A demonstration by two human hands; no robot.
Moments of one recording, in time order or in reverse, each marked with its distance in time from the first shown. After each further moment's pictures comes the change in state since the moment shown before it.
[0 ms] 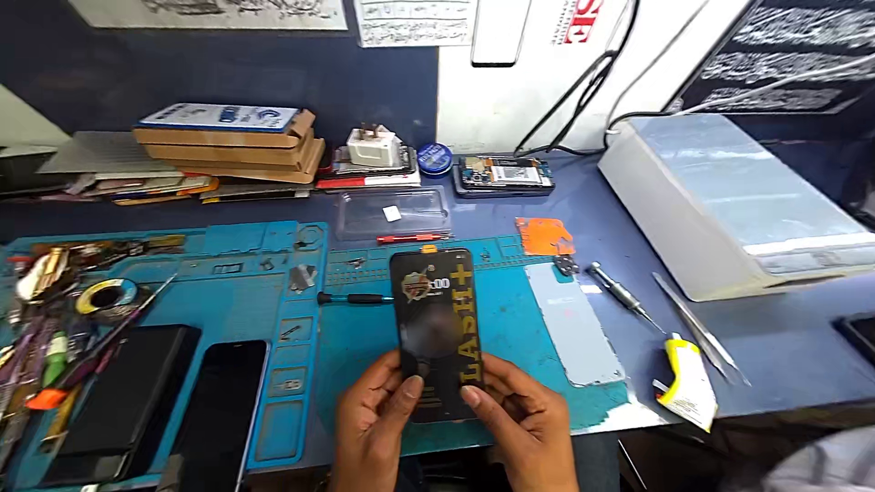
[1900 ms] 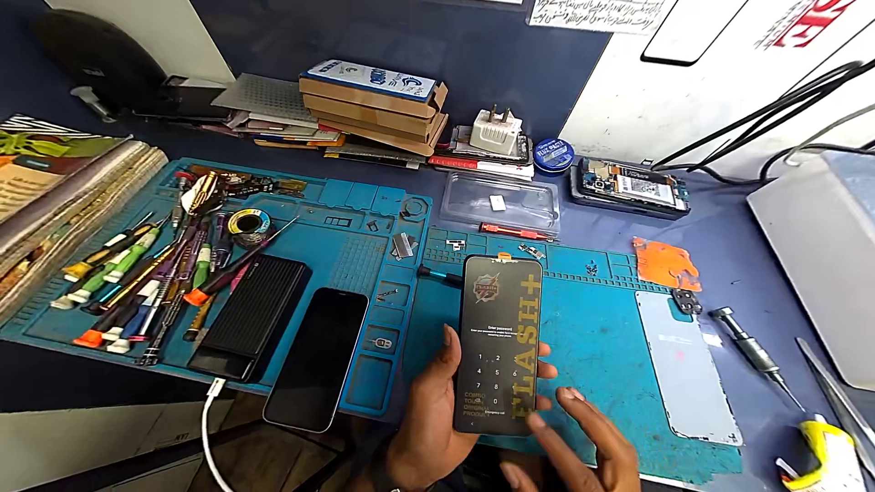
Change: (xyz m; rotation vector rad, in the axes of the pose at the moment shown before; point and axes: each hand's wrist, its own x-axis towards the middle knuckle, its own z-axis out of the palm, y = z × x) left_hand 0.005 0.004 -0.017 -1.028 -0.199 -0.357; right_hand -0.038 0.005 0.014 -0.840 -0.090 -0.360
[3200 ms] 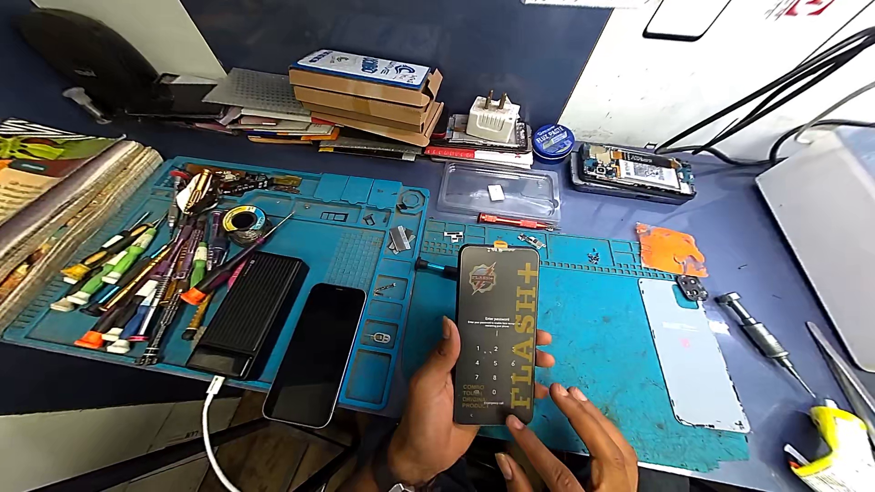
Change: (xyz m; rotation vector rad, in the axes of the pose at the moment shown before) left_hand -0.001 -0.002 0.001 0.057 0.063 0.045; right_hand -0.010 -0.007 0.008 -0.109 0.027 -0.014
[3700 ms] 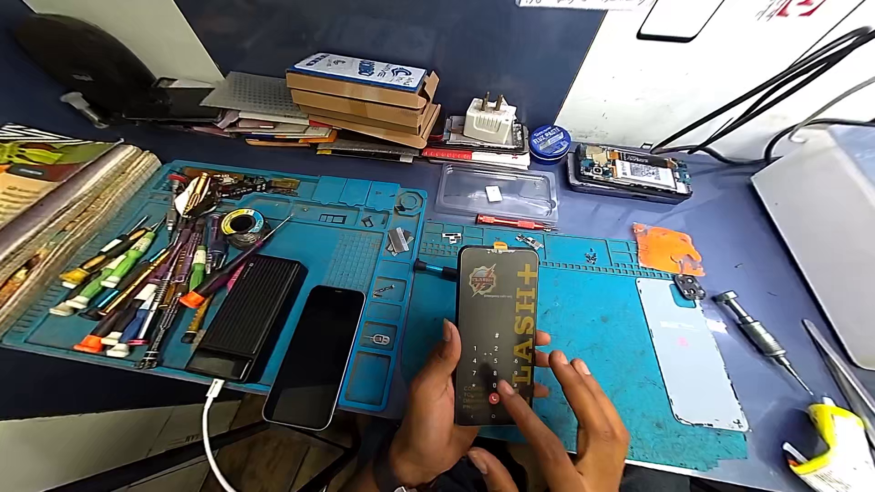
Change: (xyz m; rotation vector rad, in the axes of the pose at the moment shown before) left_hand -0.004 -0.001 0.003 0.017 0.107 0.035; right_hand 0.023 -0.011 0.009 -0.046 -0.027 0.003
